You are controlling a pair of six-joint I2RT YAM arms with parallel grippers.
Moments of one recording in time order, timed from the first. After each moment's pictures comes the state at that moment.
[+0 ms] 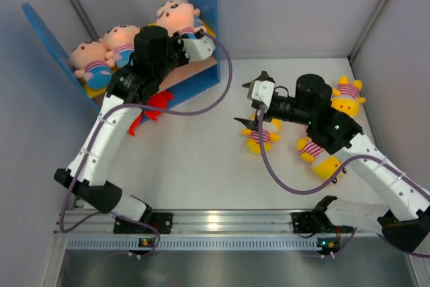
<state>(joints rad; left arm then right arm) -0.55 1.44 1.85 -0.71 -0.19 0.97 0.71 1.11 1.27 -0.36 -0.45 -0.60</state>
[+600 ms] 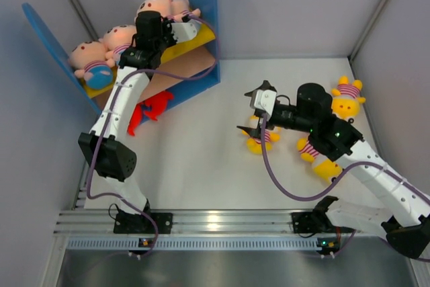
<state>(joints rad) -0.26 1.78 1.98 -0.49 -0.18 1.11 0.70 1.05 1.17 -0.33 -0.46 -0.59</state>
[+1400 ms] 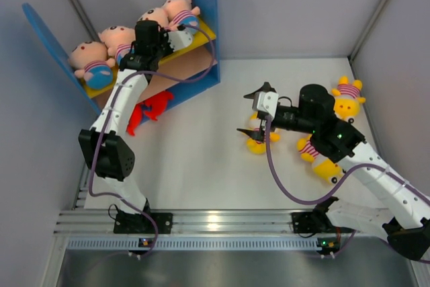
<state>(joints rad) -0.21 1.78 1.84 -0.45 -0.12 1.06 0.70 1.02 1.15 -0.32 -0.51 -0.57</state>
